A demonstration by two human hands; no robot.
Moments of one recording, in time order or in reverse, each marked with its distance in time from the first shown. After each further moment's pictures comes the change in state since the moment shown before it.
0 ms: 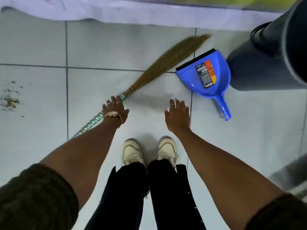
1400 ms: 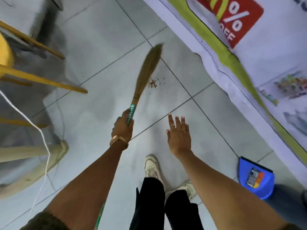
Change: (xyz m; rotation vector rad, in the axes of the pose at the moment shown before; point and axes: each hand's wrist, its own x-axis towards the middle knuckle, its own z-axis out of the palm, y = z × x) left_hand -0.350 -0.287 -0.079 -1.113 0.570 -0.818; right_hand -0.245 -0.339 -0.087 -0.423 -0.016 -0.899
